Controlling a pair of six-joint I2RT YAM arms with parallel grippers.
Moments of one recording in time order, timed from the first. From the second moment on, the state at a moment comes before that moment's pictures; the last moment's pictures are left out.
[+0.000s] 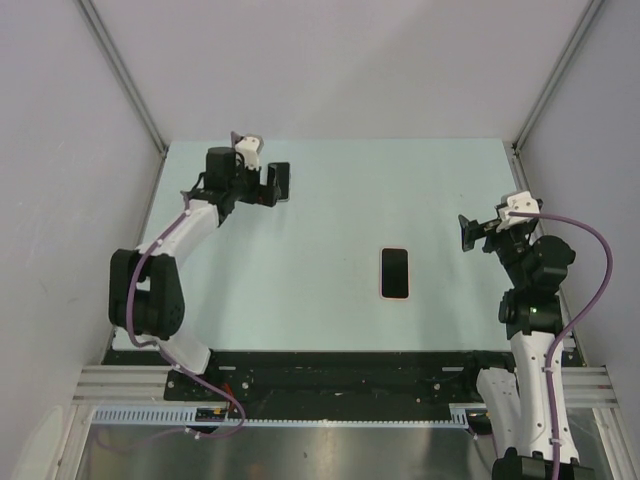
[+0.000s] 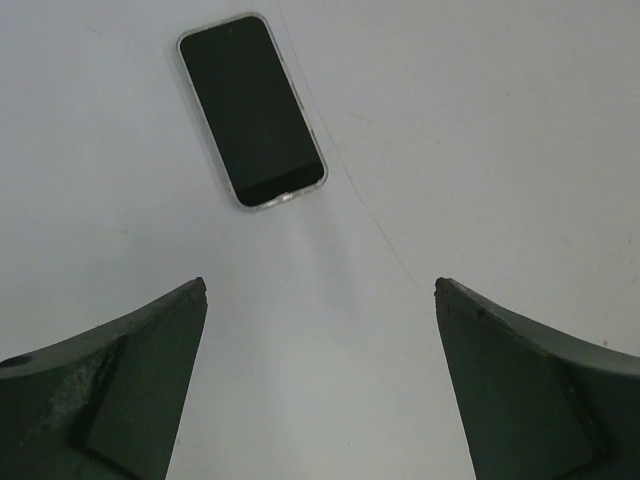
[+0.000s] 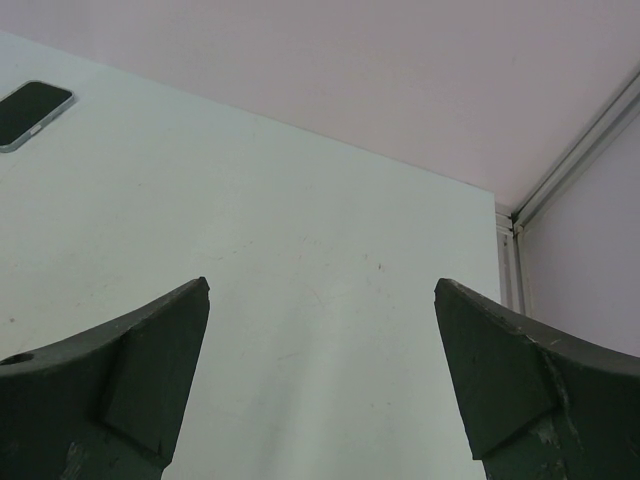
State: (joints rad) left arm -0.18 1.60 1.18 -0.13 0.20 0.04; right arm -0.15 0.62 0.63 0.01 -0.40 -0.22
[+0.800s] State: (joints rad) left arm -0.26 2.15 1.68 -0.39 -0.09 -0.13; right arm -0.24 0.61 0.63 0.01 -0.45 -0.22
